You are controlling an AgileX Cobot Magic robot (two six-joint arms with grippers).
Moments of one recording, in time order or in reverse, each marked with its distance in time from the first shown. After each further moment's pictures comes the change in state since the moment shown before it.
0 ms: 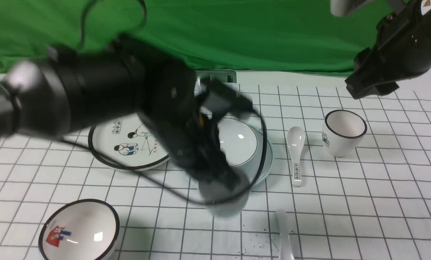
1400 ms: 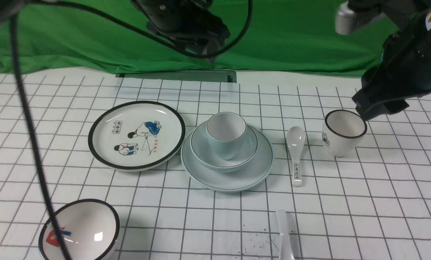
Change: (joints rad) right arm 0.024 -0.022 0.044 0.000 0.099 0.060; left arm 0.209 0.174 -0.670 -0.023 0.292 0.037
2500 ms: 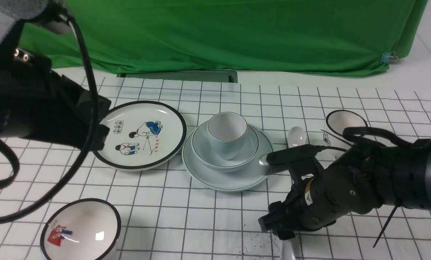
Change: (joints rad) right arm 0.217 0.242 0.612 0.003 -0.812 0.504; left arm 0.000 -0.863 1.007 0.020 -0.453 -0.038
